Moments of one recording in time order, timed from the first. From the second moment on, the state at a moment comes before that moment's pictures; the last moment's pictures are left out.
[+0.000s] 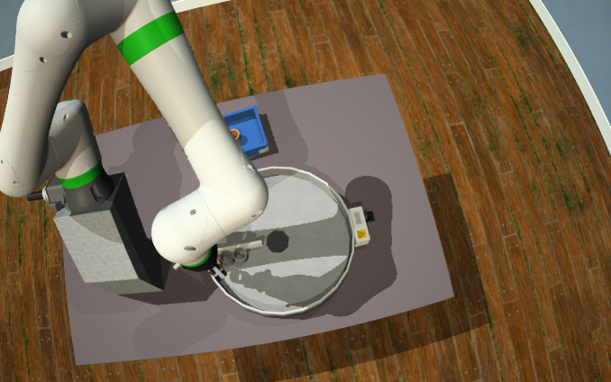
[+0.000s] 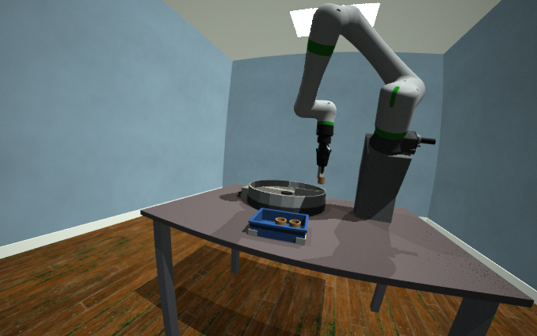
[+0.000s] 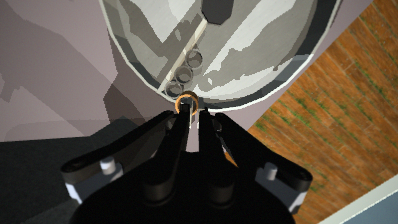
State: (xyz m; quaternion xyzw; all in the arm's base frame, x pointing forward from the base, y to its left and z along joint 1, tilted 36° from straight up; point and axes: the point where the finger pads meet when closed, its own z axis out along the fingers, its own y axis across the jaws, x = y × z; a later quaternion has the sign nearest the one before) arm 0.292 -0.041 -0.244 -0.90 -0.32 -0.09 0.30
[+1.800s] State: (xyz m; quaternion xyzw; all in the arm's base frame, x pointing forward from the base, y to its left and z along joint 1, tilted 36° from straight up) arm 0.340 0.119 -0.131 -0.89 -0.32 -0.10 0.30
